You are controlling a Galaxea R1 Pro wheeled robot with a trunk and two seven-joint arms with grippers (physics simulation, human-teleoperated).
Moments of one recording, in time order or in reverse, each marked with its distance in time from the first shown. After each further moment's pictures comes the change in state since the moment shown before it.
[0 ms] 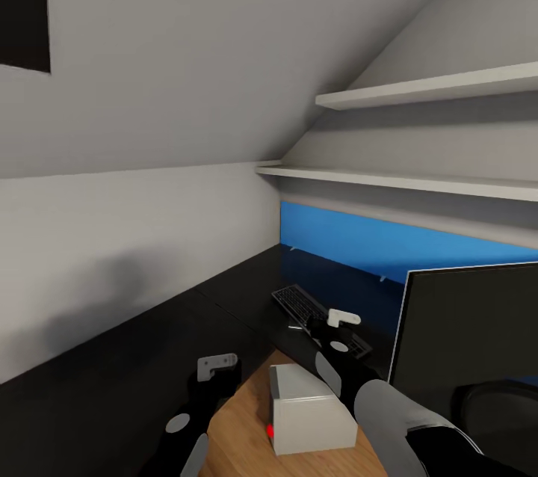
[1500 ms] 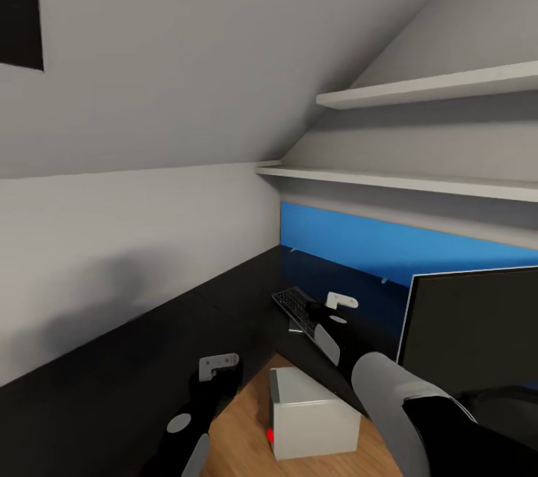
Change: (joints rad) left arm 0.000 -0.004 -0.005 -0.002 -0.001 0.000 -0.003; right arm -0.104 0.000 -0.009 0.012 -0.078 0.150 -0.008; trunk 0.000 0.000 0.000
